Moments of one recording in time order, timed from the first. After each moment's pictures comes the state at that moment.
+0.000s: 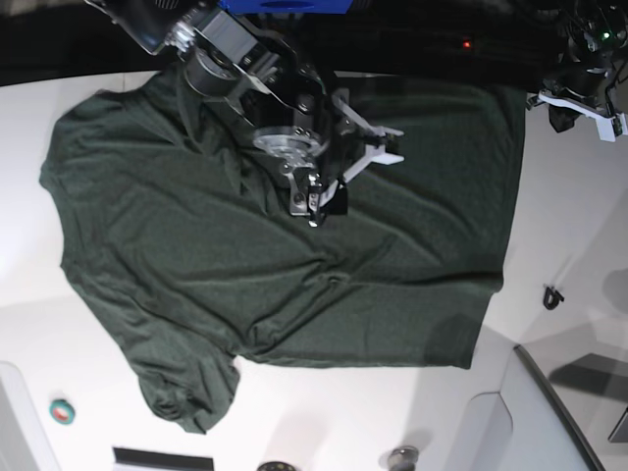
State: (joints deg) left arm 27.9 -8.7 -44.0 89.3 -25.2 -22.5 31.6; right arm -0.7 -1.2 -45.3 86.9 -33.3 35.0 -48.7
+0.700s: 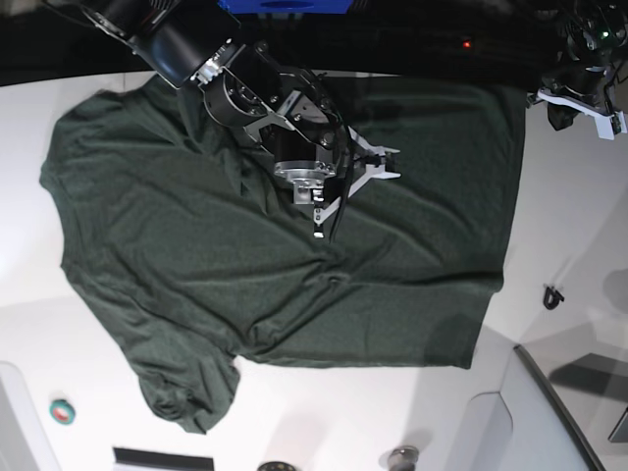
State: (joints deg) left arm 28.1 -8.7 -44.1 88.7 -25.2 -22.6 31.4; right arm 5.6 -4.7 -45.0 73.2 -33.1 35.0 -48.3
